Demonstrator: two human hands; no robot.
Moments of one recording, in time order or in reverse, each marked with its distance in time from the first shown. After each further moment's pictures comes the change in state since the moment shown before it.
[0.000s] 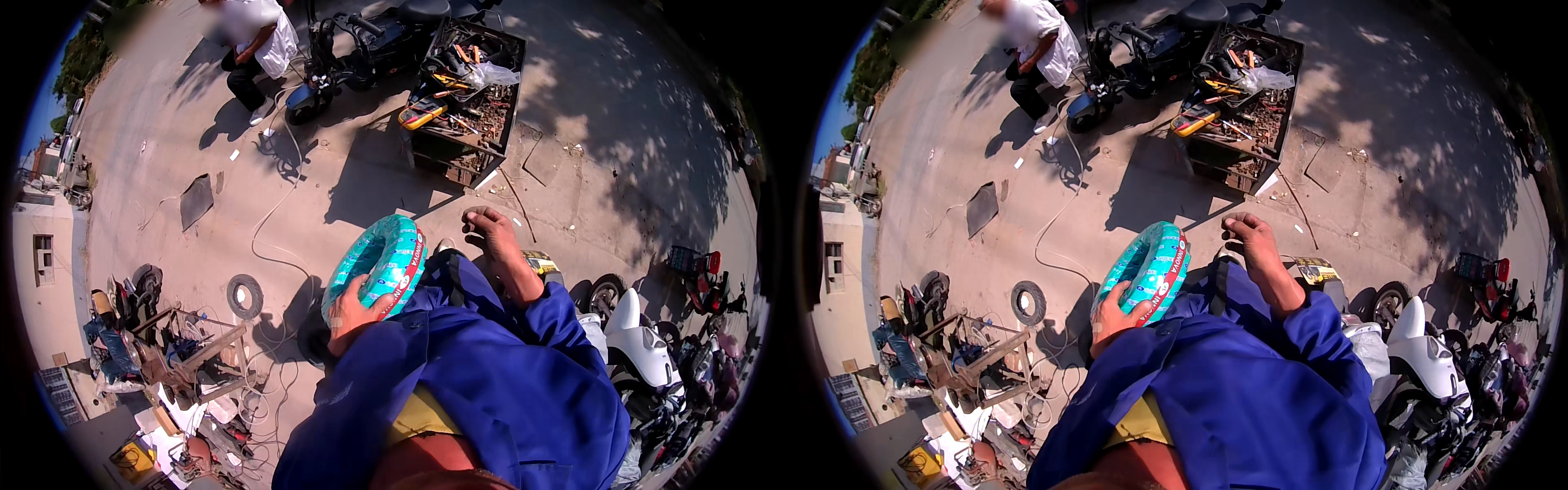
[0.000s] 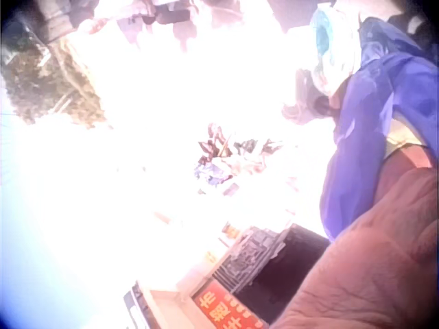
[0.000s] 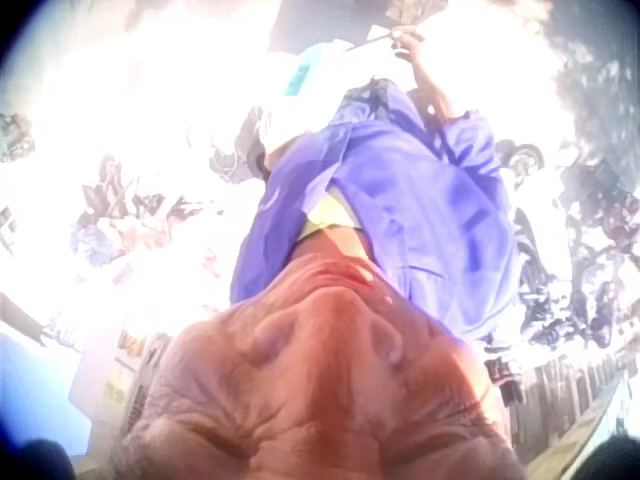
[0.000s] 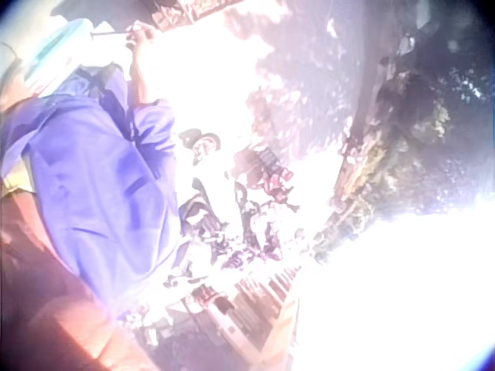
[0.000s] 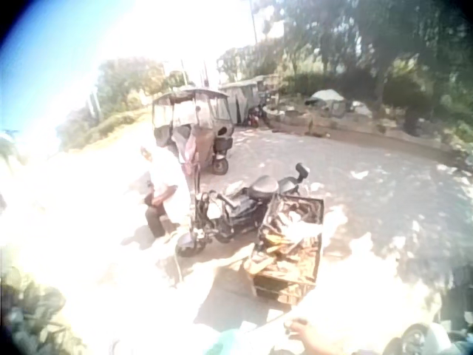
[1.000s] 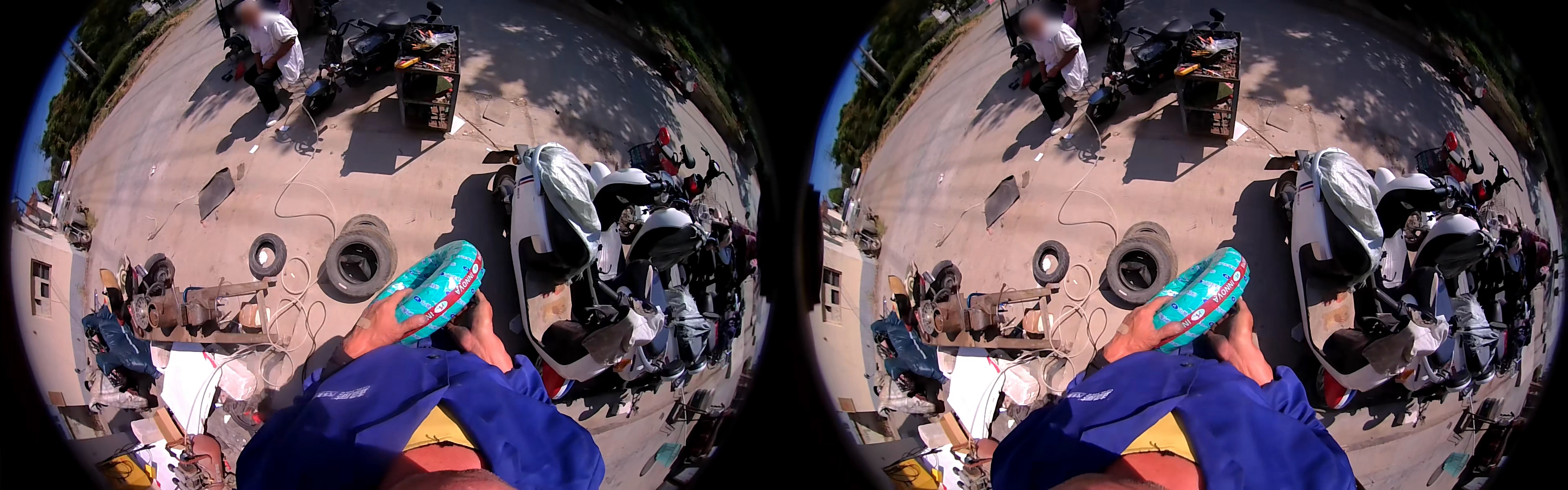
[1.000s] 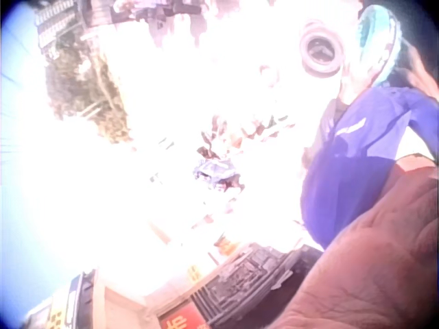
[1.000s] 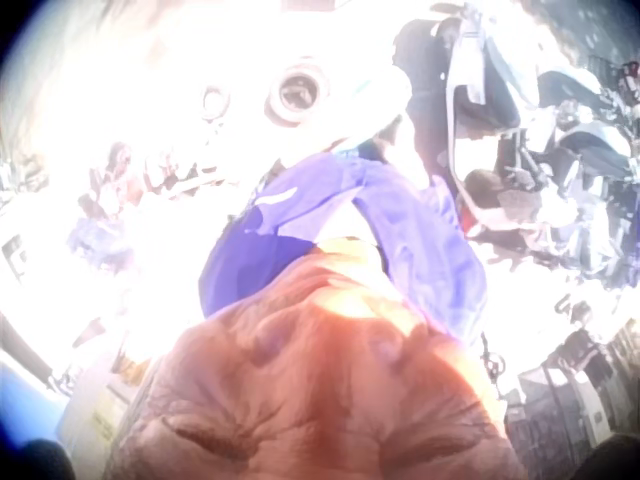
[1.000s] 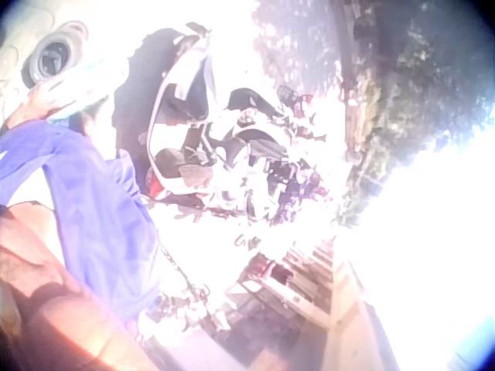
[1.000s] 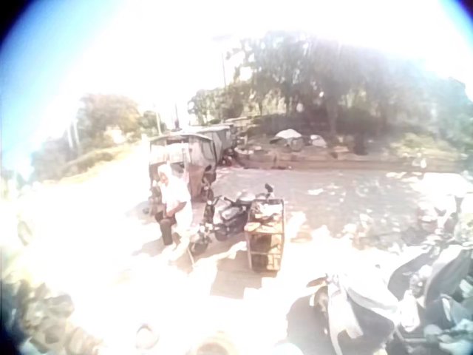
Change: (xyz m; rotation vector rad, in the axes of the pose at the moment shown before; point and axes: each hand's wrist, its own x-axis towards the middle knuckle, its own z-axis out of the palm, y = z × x) left_hand -0.630 -0.392 -0.031 -0.080 -0.391 0.621; right_hand -0.789 0.452 0.195 0.771 0.304 0.214
